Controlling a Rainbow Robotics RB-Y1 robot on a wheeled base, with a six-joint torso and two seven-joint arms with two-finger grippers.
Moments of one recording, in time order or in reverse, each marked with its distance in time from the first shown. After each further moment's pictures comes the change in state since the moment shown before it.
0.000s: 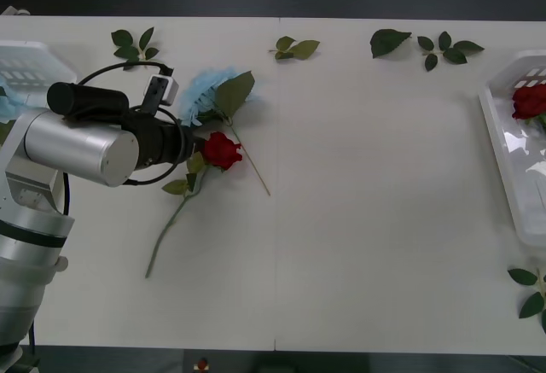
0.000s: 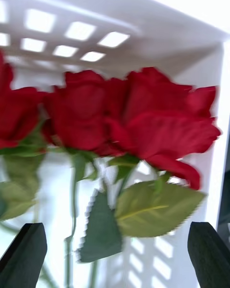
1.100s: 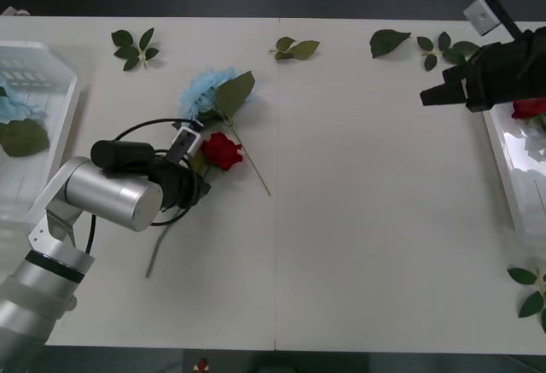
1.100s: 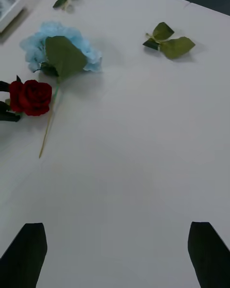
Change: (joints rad) right arm 0.161 -0.187 -0.147 -0.770 -1.121 0.022 0.706; left arm 0.069 -0.002 -0.133 0.163 -0.048 -0.178 -0.185
